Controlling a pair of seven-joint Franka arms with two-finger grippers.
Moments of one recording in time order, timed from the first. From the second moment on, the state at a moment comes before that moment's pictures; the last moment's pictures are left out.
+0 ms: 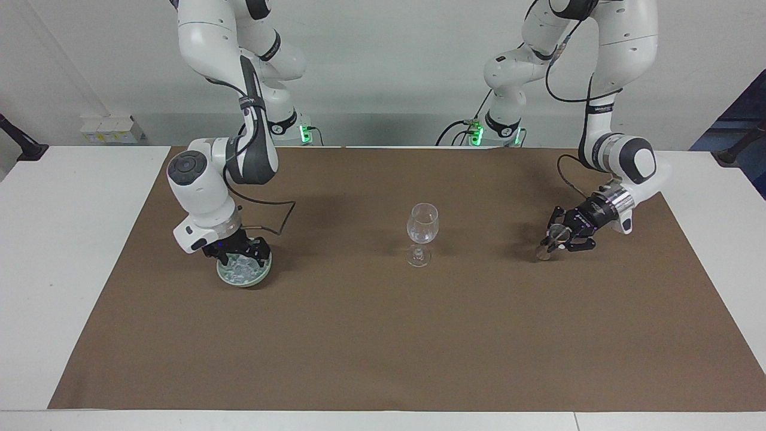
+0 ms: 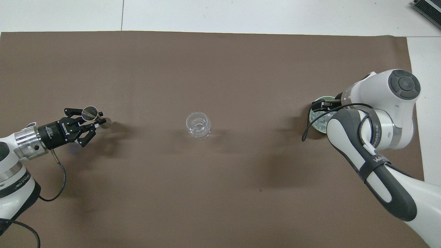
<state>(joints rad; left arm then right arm) 0.35 0.22 -0.09 -2.27 -1.46 1.98 -0.75 -0.01 0.28 0.03 -1.94 0.00 2.27 0.08</state>
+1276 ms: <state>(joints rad) 0.35 0.25 -0.09 -2.27 -1.46 2.01 -0.67 -0.02 0.27 0.03 -1.96 0.00 2.26 0.06</state>
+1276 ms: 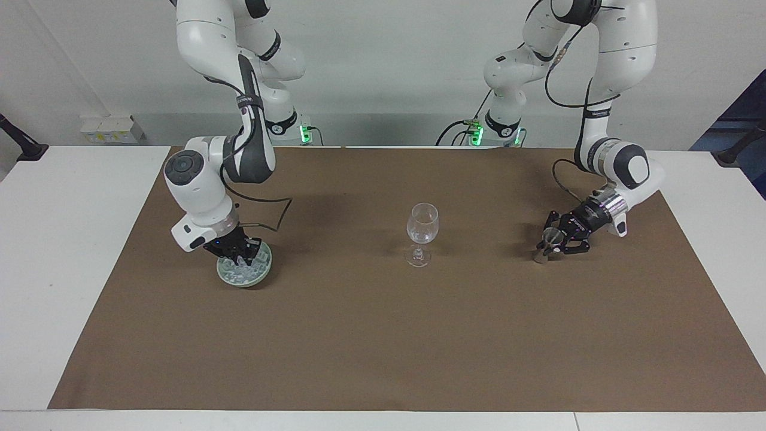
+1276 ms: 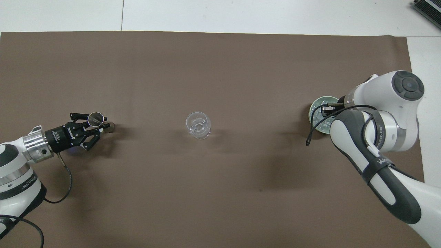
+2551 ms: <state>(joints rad) 0.35 0.26 -0.09 -2.28 -1.46 2.00 -0.66 -0.02 -0.01 0.03 -1.84 0.00 1.92 0.09</state>
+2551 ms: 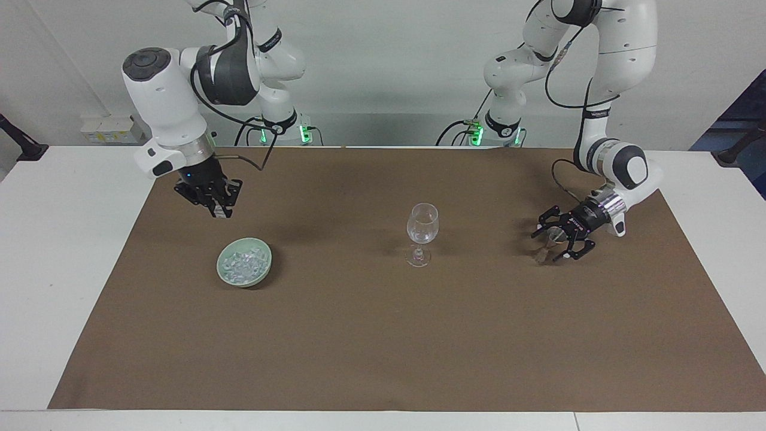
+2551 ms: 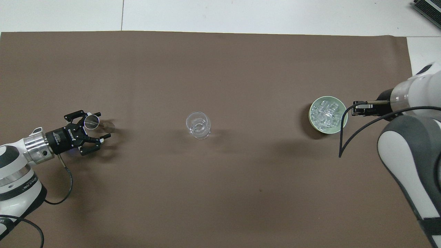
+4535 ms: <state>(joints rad) 0.49 0.11 -0.07 -1.90 -0.43 1.76 -0.35 0.44 0.20 0.20 -1.55 0.02 1.99 0.80</state>
